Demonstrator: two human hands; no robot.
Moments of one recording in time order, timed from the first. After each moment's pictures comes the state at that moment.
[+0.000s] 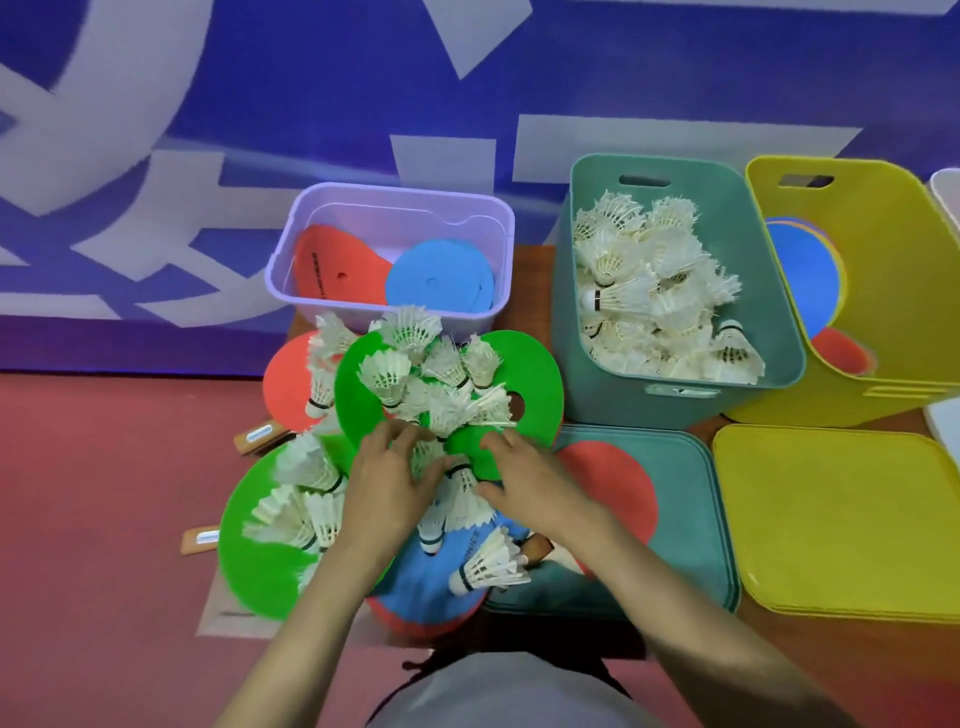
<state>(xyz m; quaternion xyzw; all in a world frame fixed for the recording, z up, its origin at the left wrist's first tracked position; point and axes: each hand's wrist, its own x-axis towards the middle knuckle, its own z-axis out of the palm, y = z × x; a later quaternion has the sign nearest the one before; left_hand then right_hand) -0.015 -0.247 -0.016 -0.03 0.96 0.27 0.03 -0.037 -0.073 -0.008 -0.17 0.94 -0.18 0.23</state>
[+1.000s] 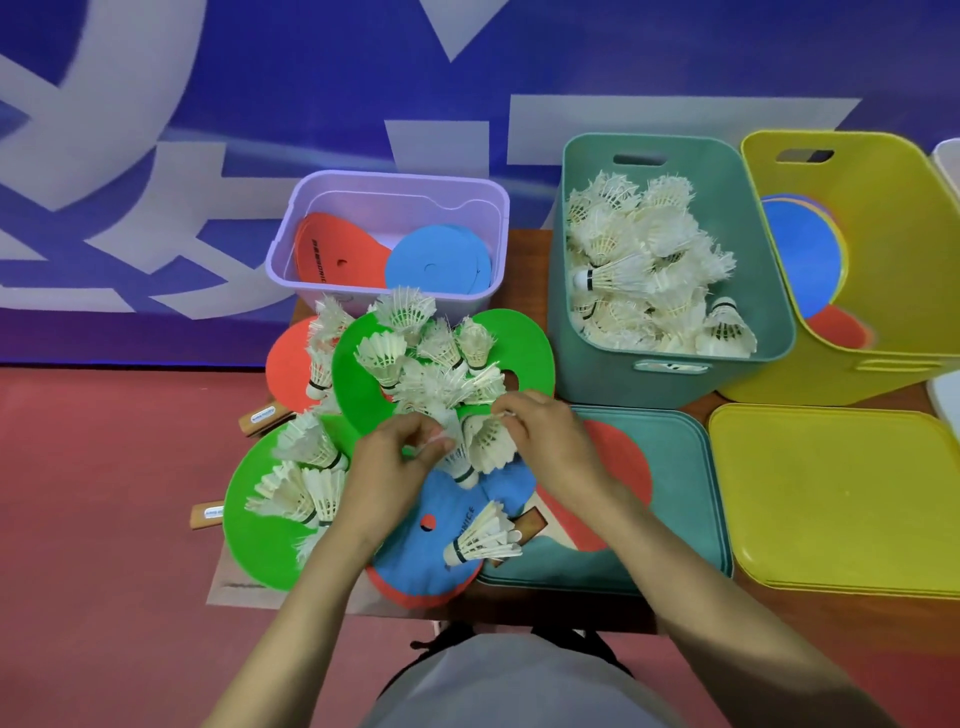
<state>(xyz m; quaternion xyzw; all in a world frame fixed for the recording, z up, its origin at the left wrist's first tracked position) 0.002 -0.235 0.006 -0.06 0.89 0.45 0.05 -0.039 -0.051 -0.007 -0.12 0.92 -0.36 0.07</state>
